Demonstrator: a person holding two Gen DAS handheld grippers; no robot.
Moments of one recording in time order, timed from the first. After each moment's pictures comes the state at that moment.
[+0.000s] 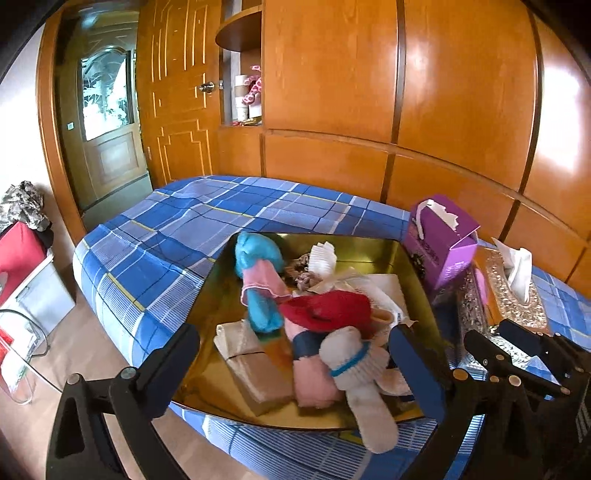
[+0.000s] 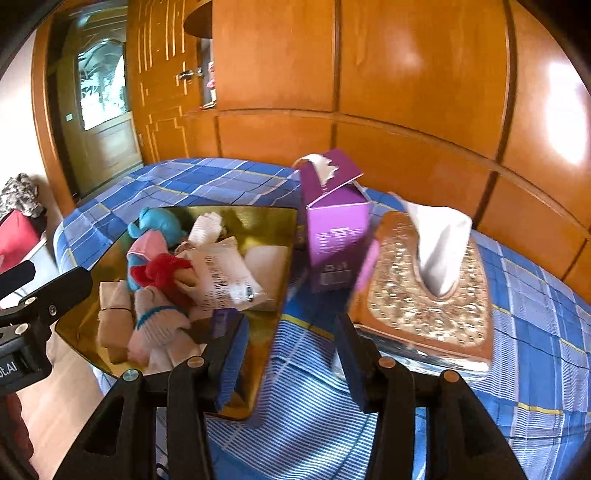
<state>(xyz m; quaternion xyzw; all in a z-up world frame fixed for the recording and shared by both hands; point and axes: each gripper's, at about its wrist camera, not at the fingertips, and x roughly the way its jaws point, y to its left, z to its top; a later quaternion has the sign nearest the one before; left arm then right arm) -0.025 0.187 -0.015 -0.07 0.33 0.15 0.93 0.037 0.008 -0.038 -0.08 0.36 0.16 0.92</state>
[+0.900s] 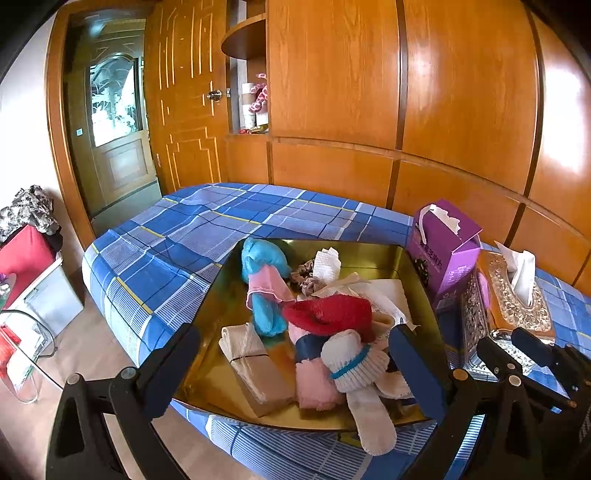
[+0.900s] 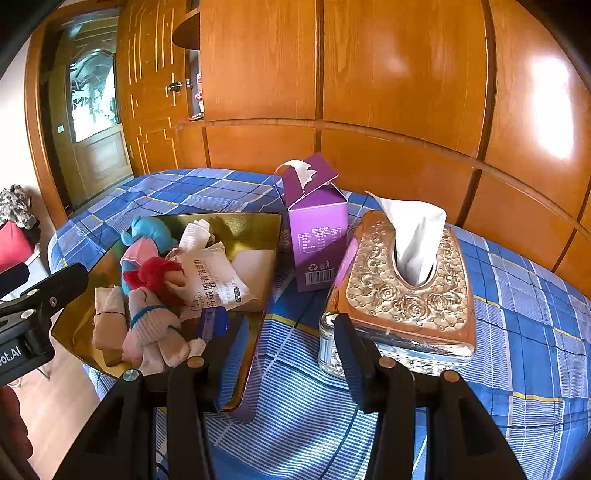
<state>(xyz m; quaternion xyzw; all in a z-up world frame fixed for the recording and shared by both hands) -0.030 0.181 -0.013 -0.06 0.32 0.17 0.93 0.027 -0.001 -0.037 -0.06 0.34 0.14 0.93</state>
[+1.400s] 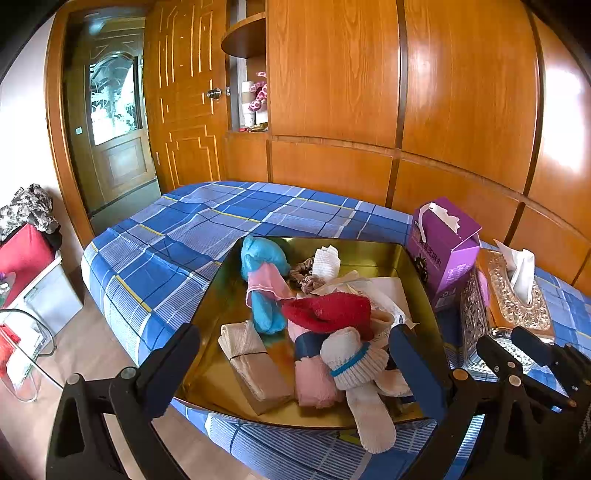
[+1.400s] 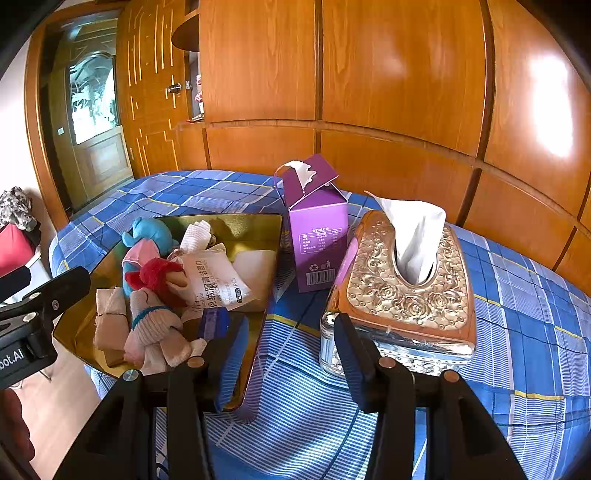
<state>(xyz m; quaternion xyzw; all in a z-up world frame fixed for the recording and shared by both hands) -0.030 0.180 -0.014 -0.06 0.32 0.17 0.93 0.026 0.000 -0.037 -0.06 0.34 0.14 0.93</state>
